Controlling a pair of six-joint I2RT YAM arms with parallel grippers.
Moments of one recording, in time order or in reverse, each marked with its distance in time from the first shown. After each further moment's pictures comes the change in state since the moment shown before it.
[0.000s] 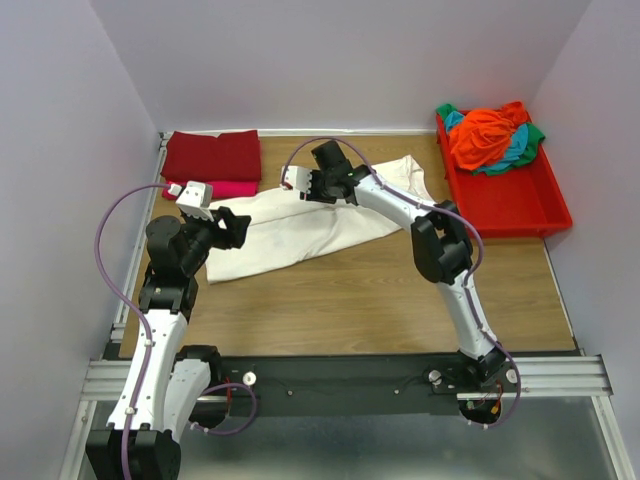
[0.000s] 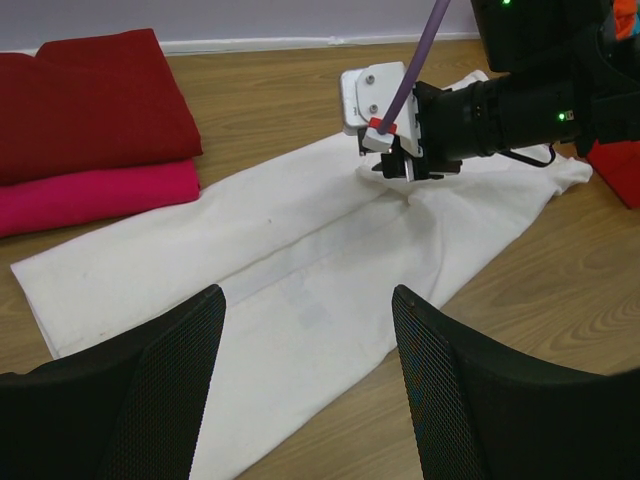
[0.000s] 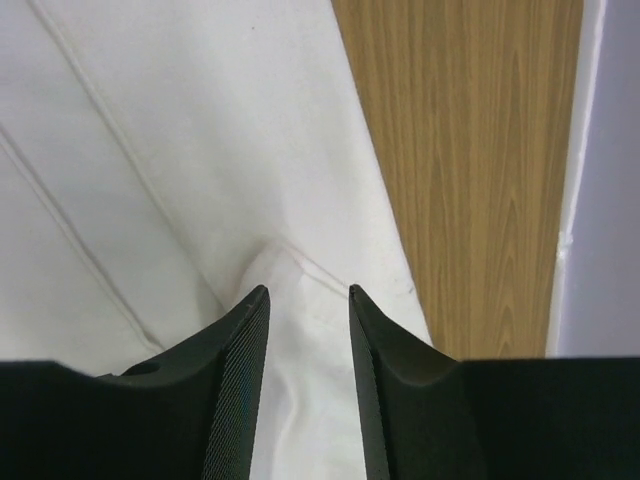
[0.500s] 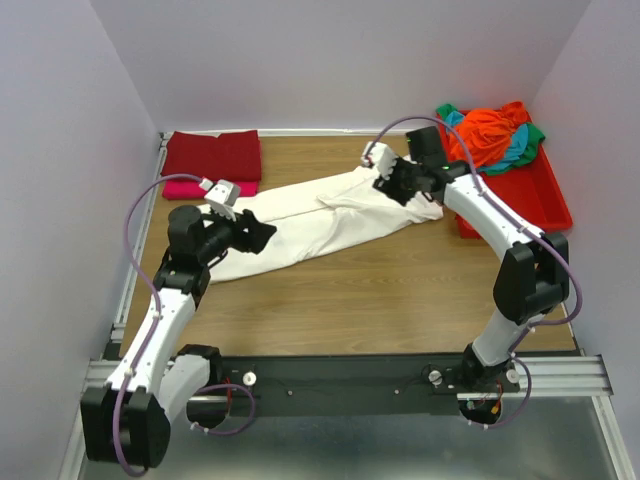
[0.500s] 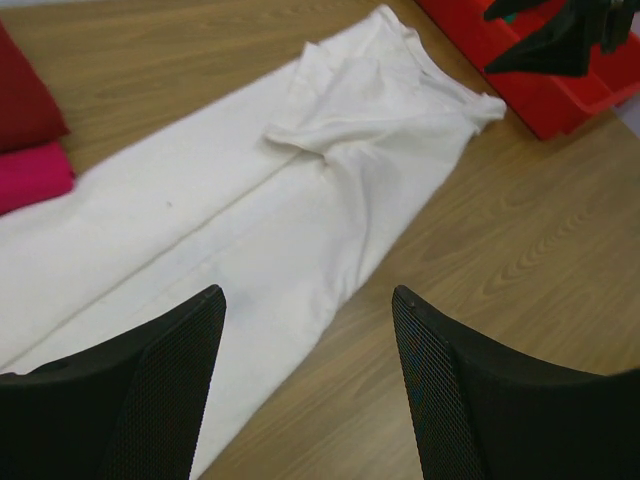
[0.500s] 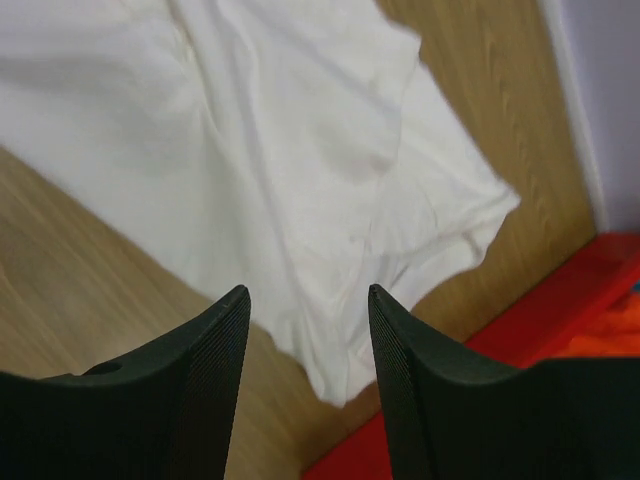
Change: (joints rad) left arm -0.071 0.125 -0.009 0.069 0.151 -0.016; right arm -0.235 -0.584 -0.478 -0.080 -0.114 0.147
